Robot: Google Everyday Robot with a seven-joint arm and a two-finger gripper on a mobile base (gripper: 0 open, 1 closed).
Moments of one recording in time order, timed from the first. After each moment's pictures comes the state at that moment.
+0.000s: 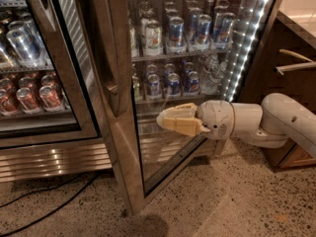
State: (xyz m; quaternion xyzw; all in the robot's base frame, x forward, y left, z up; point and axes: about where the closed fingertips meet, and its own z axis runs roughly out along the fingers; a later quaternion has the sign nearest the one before) arm 0.482 -0.032 0.848 -0.42 0.57 0.53 0.47
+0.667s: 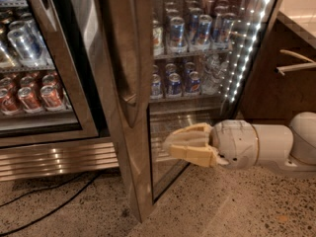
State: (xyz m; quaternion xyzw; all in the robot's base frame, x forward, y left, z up) arm 0.392 -0.037 0.873 -0.46 0.55 0.50 0.49
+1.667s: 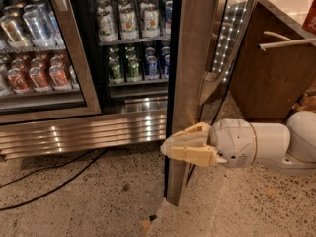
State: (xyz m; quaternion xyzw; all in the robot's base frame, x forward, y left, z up) arm 0.396 -0.036 0.872 -0.46 0.55 0.50 0.49
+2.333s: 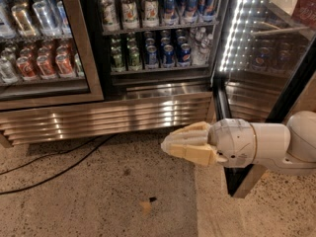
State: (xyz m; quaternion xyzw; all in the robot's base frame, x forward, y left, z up) arm 0.396 -0.036 0.872 -0.46 0.55 0.50 0.49
